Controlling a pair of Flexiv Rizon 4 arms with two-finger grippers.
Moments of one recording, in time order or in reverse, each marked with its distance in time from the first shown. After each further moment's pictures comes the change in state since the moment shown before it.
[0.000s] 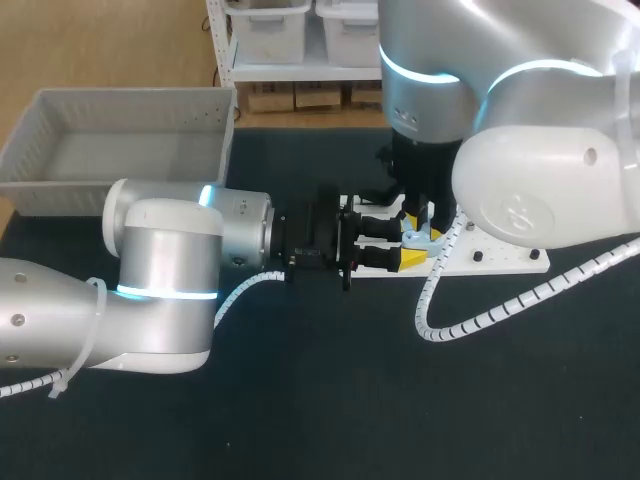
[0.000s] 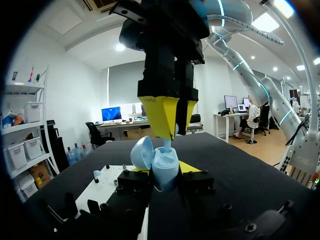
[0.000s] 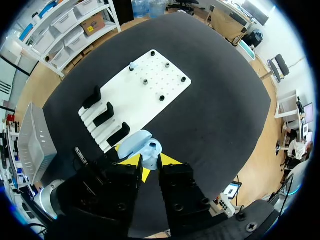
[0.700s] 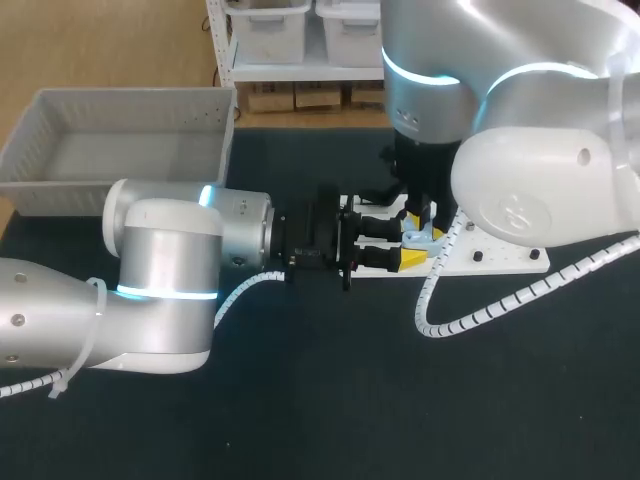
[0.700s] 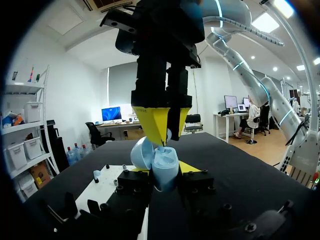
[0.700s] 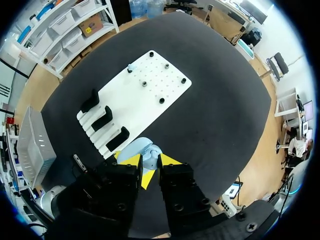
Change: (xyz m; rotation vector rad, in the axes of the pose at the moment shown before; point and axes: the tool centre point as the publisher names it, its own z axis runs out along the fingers) left arm 0.000 0.000 0.000 0.000 0.000 0.000; right arm -0.007 0.001 0.008 0.006 -0.003 0.016
